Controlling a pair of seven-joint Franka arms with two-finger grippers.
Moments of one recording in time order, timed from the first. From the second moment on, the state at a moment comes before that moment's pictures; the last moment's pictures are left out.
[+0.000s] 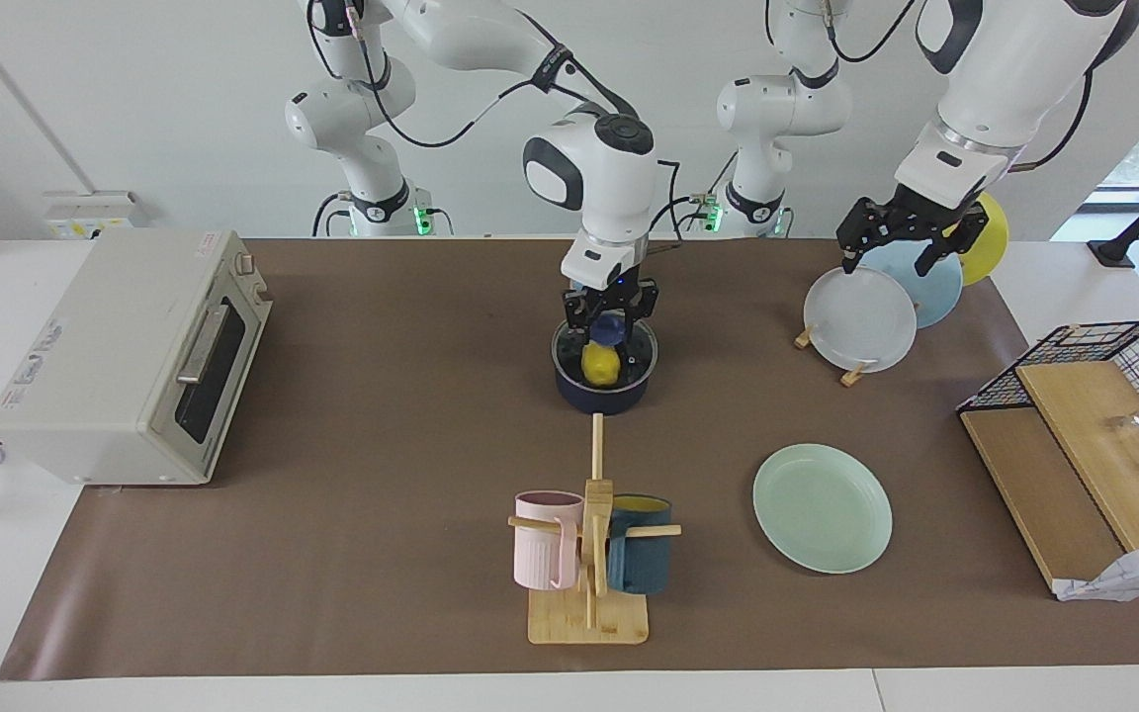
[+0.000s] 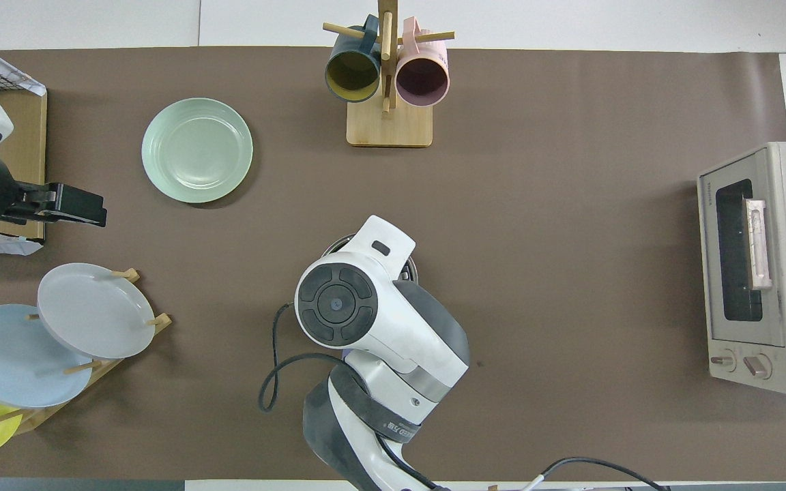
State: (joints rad) left arm -0.08 -0.03 -0.07 -1.61 -0.02 1.57 -0.04; right arm 0.73 0.31 0.03 -1.74 -0.10 2.13 0.64
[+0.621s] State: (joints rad) left arm -0.10 -0.03 -0.07 -1.62 -0.02 1.57 -0.04; right arm 0.73 0.30 0.03 -1.64 -0.10 2.01 0.62
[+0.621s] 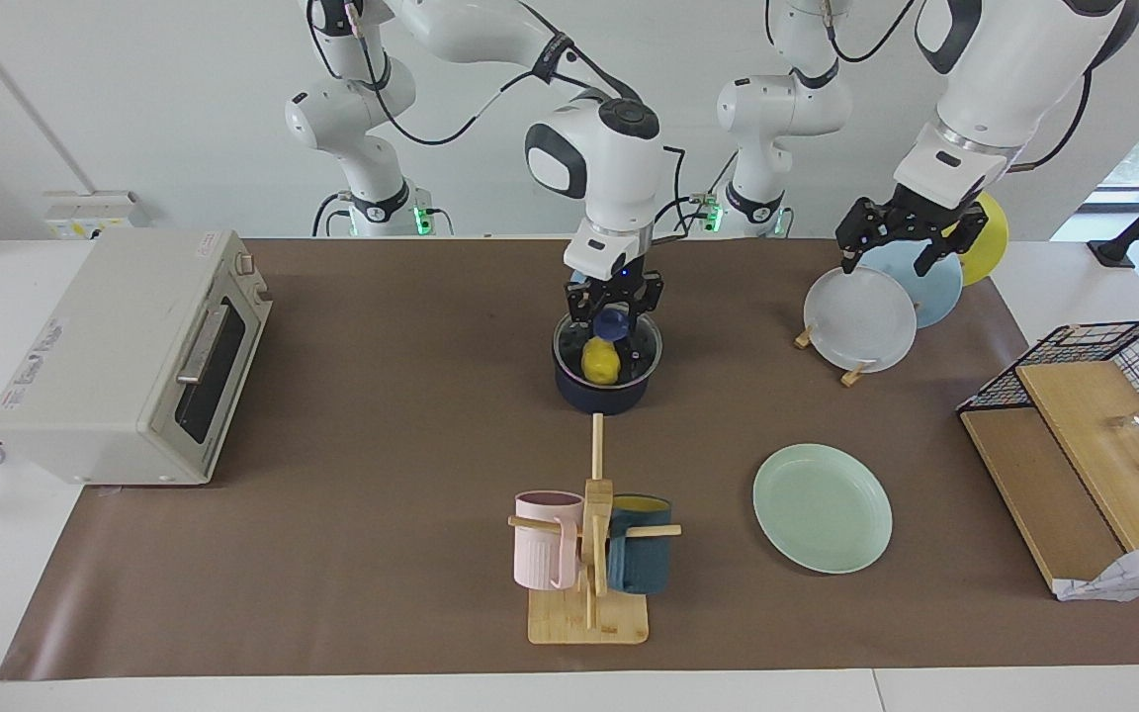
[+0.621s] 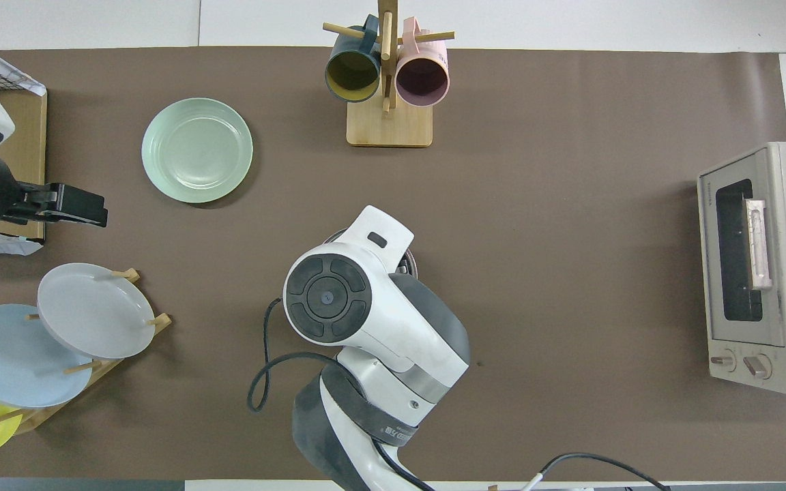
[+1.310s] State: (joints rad) left arm -0.28 -0.09 -0.08 -1.79 -0.02 1.73 -0.36; right arm 0.52 0.28 0.01 -1.61 -0.10 1.98 0.28
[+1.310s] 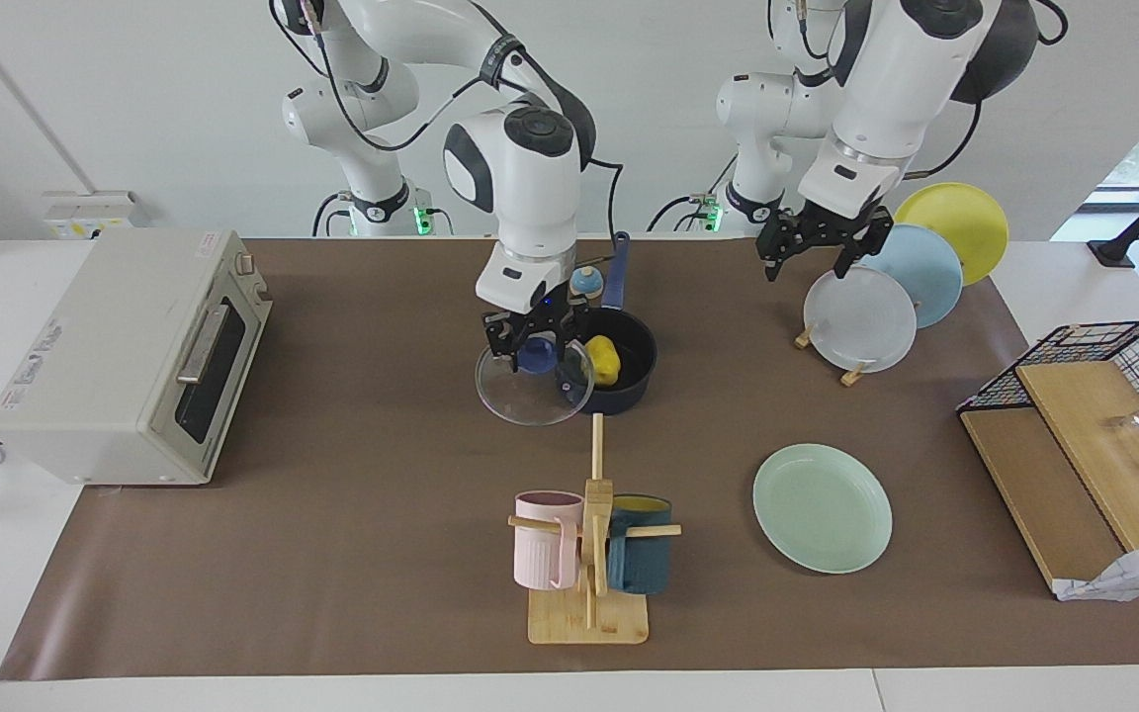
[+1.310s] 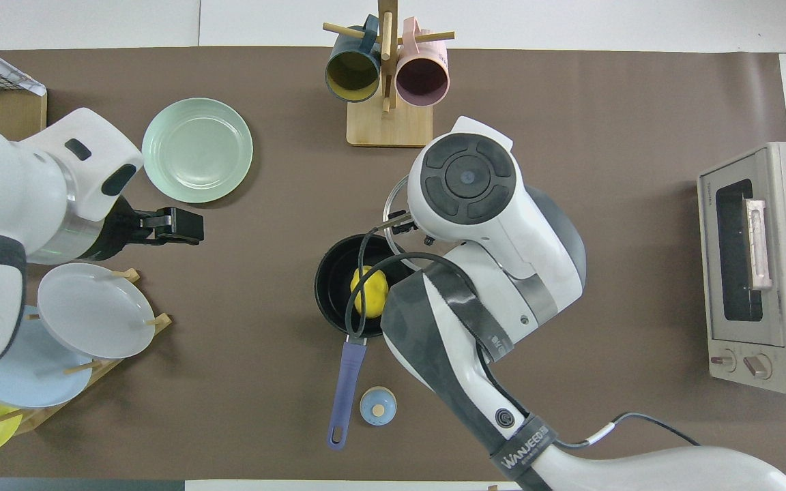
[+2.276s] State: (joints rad) left arm -0.64 0.18 -0.08 -1.97 -0.02 2.14 -0.70; right arm 0.27 0.29 0.01 -1.63 -0.10 1.98 -0.04
